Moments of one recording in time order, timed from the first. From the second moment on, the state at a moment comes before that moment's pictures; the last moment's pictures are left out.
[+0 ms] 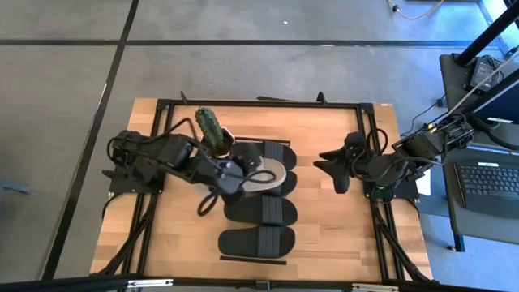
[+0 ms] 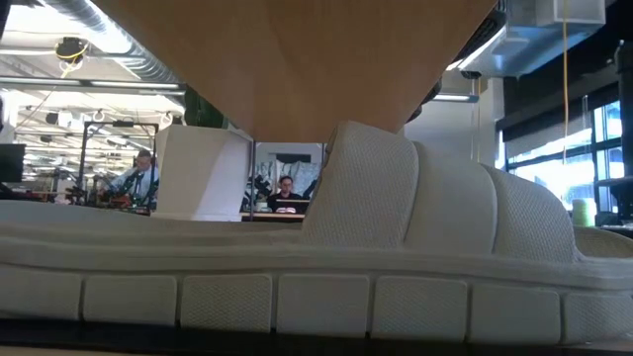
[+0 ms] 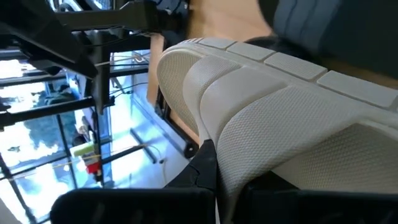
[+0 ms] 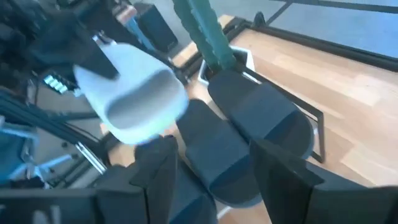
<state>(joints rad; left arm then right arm) -0.35 1.81 2.31 -1.38 -0.53 1.03 0.52 1.16 1.45 -0.91 0.71 1.02</state>
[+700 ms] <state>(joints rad) -0.33 1.86 2.31 -1.27 -0.63 1.20 0.41 1.27 1.45 -0.82 0.67 1.07</state>
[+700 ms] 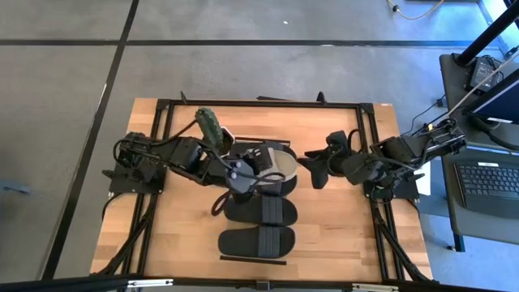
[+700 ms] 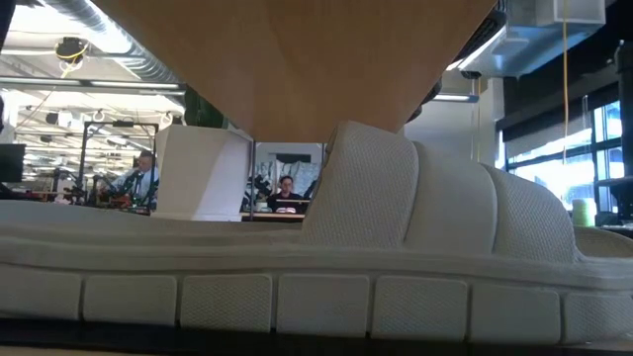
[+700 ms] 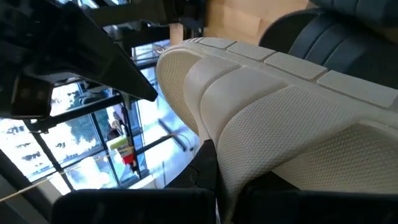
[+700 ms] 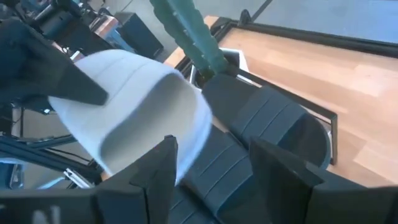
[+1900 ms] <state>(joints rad) -0.34 1.90 2.31 -1.31 -0.68 1.10 0.47 1.26 1.45 -0.75 0.57 0.03</state>
